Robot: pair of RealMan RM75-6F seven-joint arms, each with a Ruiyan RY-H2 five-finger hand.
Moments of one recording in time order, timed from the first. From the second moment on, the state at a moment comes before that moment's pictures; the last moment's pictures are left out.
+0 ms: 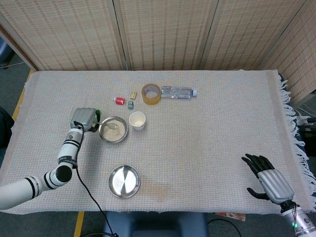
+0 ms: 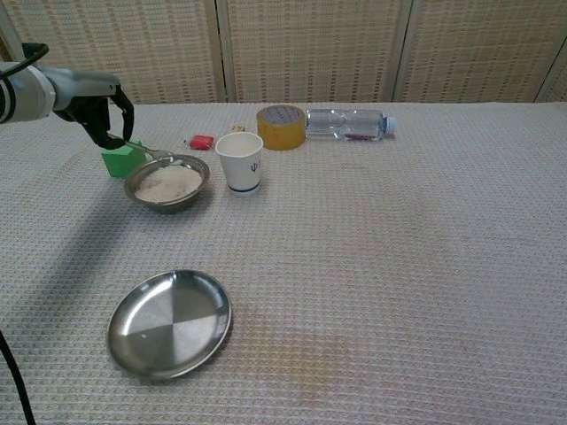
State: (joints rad) left arm -0.94 -1.39 -0.32 -1.37 0.45 0.77 0.71; right arm 0.17 -1.03 -0.10 -1.67 -1.63 1.26 0.09
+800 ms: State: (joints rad) left arm -1.16 -1.46 -0.27 -1.33 0.32 0.80 0.71; right arm 0.18 -1.03 -0.10 -1.67 -1.59 1.22 0.08
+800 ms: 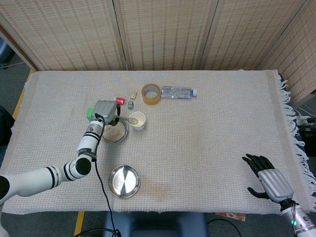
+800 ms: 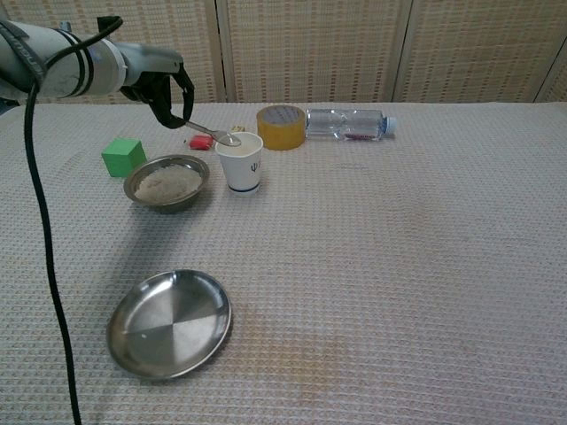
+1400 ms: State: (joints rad) left arm -1.17 -1.62 -0.15 -1.15 0.66 0.96 0.74; right arm 0.17 -1.01 -0.08 -1.69 -1.53 1.22 0.05
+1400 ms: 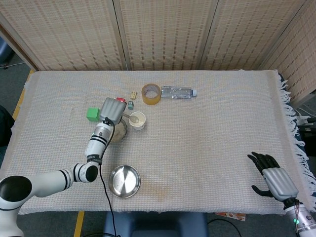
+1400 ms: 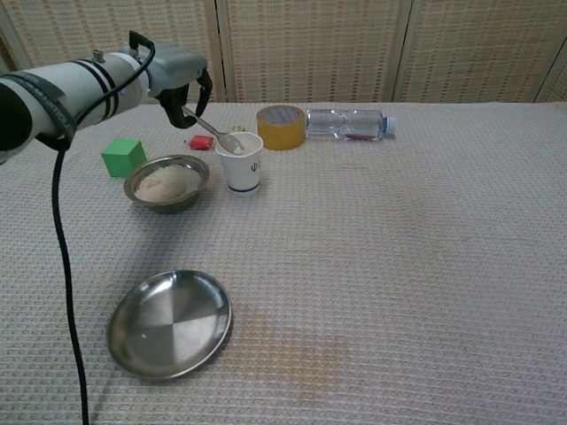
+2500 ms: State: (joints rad) left arm -1.04 -1.80 -0.10 -0.92 1.13 1.24 0.87; right arm 0.16 -1.00 -0.08 -1.70 -1.55 1.24 0.06
